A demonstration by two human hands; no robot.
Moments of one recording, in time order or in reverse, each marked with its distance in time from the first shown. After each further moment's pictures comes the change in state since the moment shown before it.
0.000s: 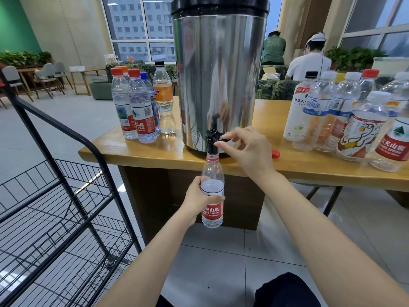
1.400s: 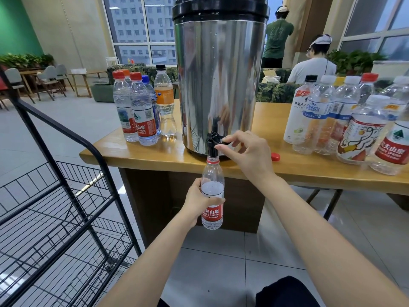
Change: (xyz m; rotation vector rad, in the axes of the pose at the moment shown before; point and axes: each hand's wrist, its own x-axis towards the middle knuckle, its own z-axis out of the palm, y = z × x) left_hand 0.000 0.002 0.002 -0.019 0.018 -0.003; right_hand -0.001 0.000 0.000 0.035 -0.005 0.007
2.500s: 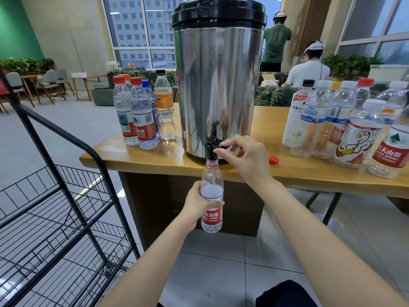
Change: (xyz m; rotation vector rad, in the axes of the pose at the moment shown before) left_hand 0.004 -0.002 0.000 0.011 0.009 0.011; right_hand -0.001 -0.002 0.000 -0.016 0.000 -0.015
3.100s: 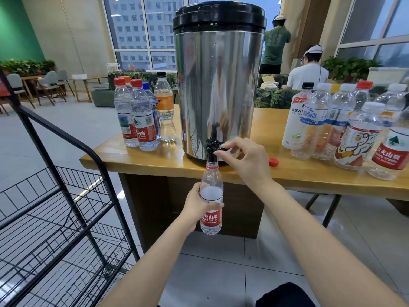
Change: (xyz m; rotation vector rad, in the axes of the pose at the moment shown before) left_hand -0.001 0.001 -0.001 0.001 -0.001 -0.007; right_hand 0.000 -0.002 -0.001 0.005 0.000 0.012
